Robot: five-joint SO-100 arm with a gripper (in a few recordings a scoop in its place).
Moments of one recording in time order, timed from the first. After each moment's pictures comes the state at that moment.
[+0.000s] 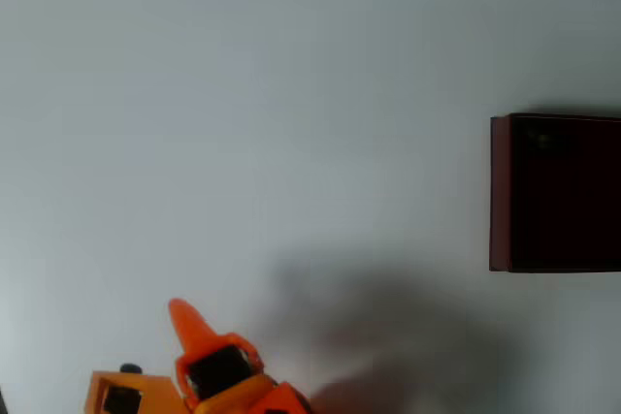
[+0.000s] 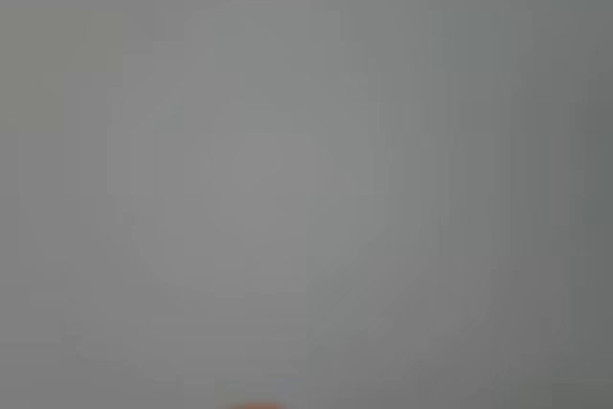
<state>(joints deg) -38.4 192.7 163.9 67.7 17.9</state>
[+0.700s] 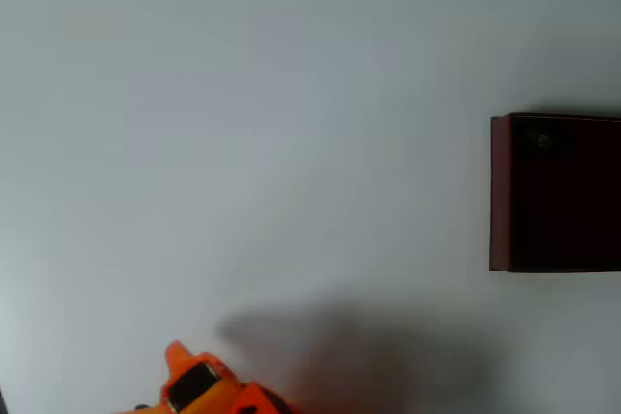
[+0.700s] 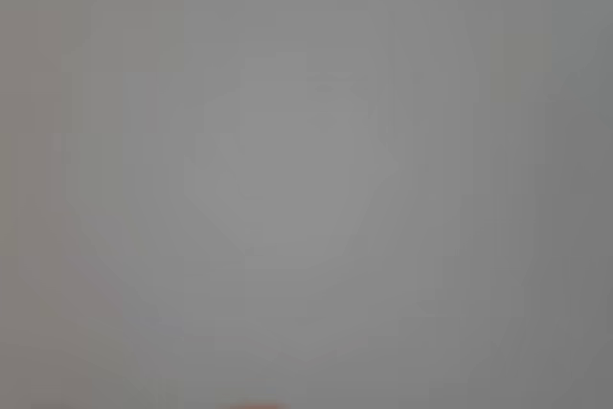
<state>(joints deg) -51.7 194.6 173.3 73.6 9.3</state>
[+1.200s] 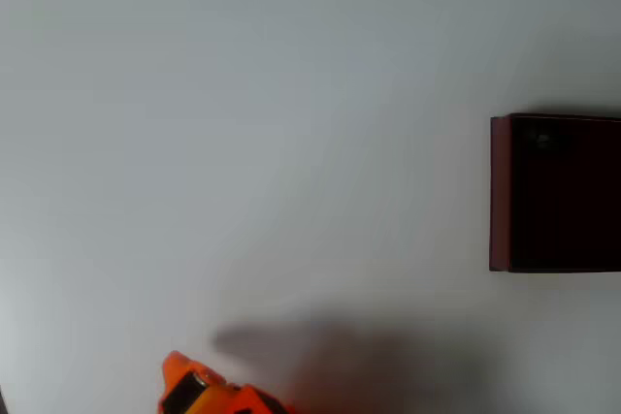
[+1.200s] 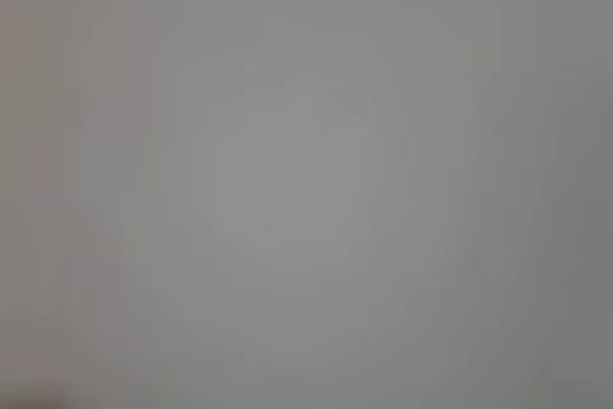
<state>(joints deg) -54.3 194.6 174.5 74.6 0.7</state>
